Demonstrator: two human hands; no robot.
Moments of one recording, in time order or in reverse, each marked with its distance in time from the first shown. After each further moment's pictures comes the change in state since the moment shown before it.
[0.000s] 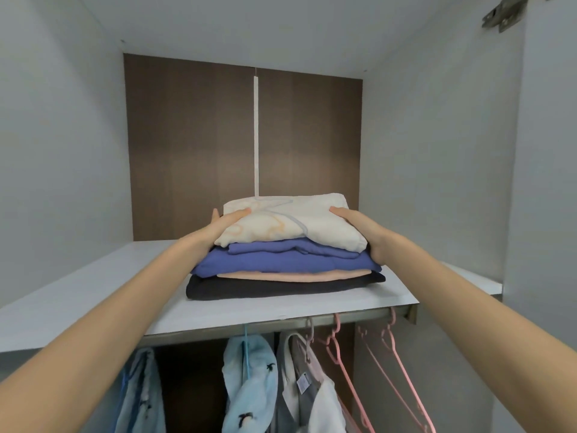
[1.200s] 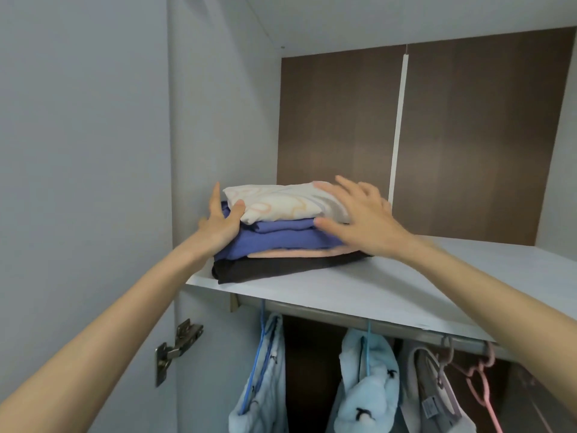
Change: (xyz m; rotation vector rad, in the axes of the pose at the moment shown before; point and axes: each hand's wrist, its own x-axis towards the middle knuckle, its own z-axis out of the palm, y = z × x) left_hand -0.126 -0.037 -0.166 0.304 0.607 0.057; right_hand 0.002 -0.022 0.190 -0.895 -0.123 -0.974
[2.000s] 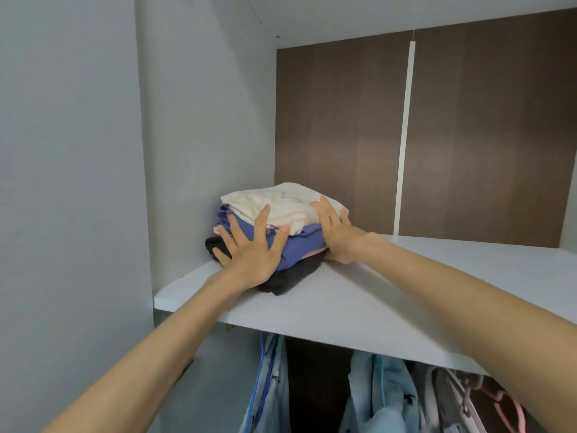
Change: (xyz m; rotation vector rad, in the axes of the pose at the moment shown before) left_hand 0.012 -0.007 0.075 0.445 0.005 0.035; right_hand 0.087 0.046 0.093 -0.319 -0.379 0.115
